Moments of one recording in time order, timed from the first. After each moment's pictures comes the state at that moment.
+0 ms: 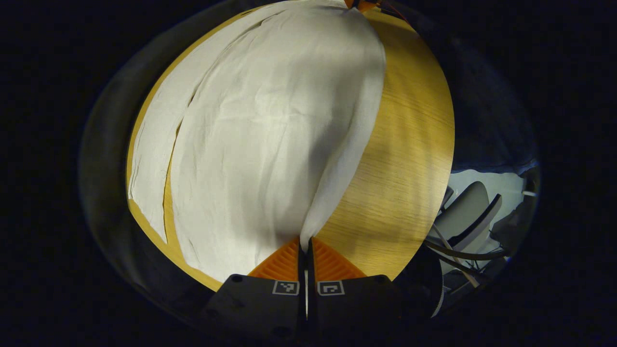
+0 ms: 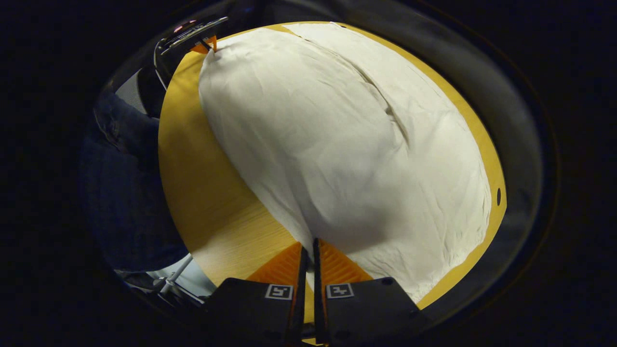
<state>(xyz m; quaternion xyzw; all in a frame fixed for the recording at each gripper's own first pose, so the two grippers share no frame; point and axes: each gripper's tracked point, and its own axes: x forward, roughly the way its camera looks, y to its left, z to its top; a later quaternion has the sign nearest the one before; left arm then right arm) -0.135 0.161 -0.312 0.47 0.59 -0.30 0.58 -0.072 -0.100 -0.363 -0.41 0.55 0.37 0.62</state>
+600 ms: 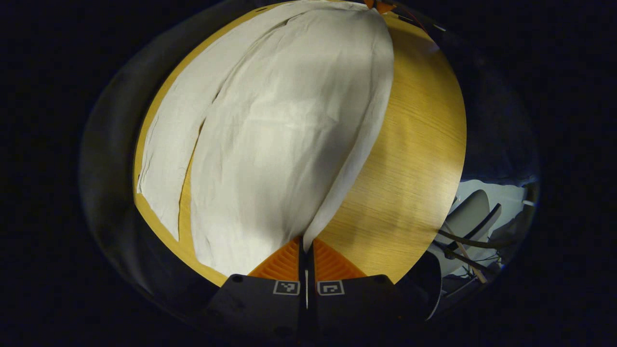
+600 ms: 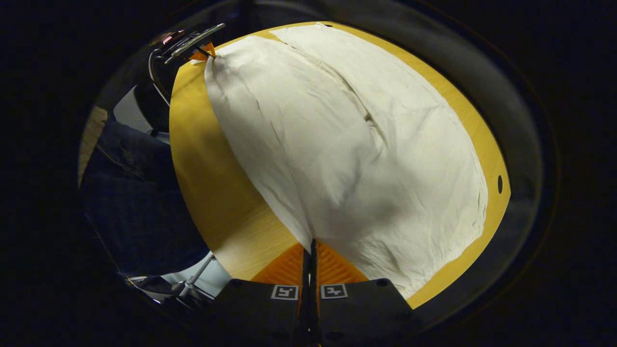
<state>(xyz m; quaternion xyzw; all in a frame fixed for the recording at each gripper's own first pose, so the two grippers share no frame) -0.098 0.165 -0.286 0.48 0.59 -0.28 0.59 -0.061 -0.093 -0.315 -0.38 0.58 0.38 0.62</state>
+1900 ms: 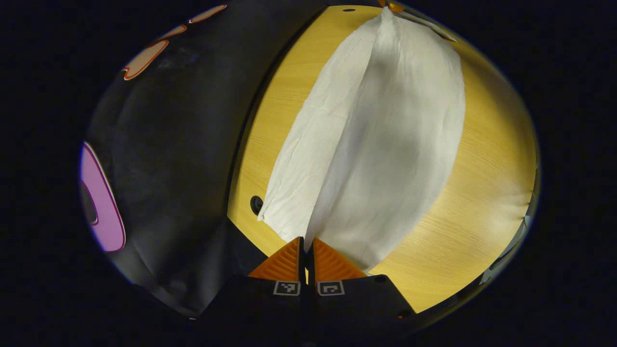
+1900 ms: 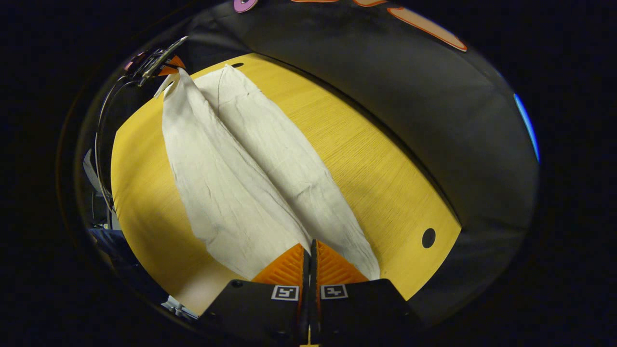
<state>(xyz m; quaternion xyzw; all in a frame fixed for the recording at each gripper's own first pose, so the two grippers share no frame) 0.282 0.166 -0.232 0.56 0.51 -0.14 0.63 0.229 -0.049 -0.280 -0.36 0.50 0.29 0.73</state>
